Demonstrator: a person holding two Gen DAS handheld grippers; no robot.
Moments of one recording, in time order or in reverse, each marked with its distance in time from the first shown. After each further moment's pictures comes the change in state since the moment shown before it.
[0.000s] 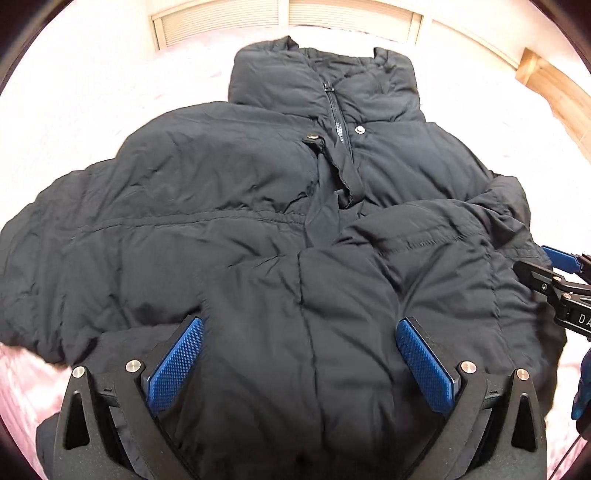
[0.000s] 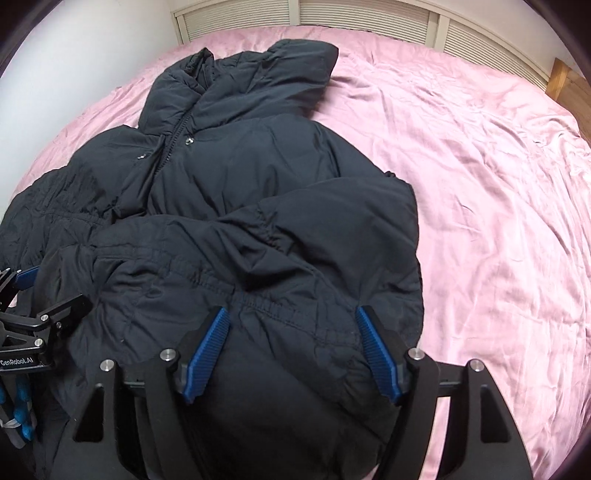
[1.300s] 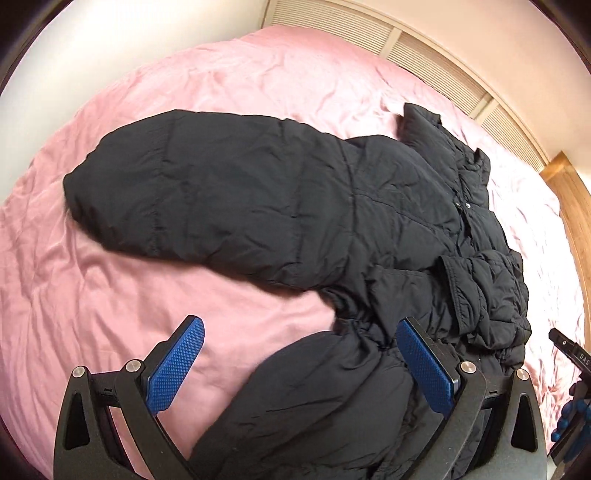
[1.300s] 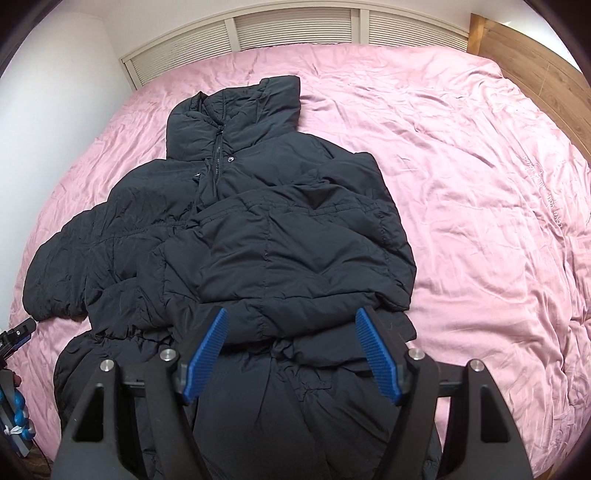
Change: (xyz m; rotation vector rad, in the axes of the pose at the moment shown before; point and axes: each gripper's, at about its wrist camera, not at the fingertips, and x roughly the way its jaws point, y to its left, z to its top) left arm -0.129 0.279 -0.086 -0.340 0.001 -0.089; right arm -0.132 0.094 -0.047 0.280 -0.017 -0.103
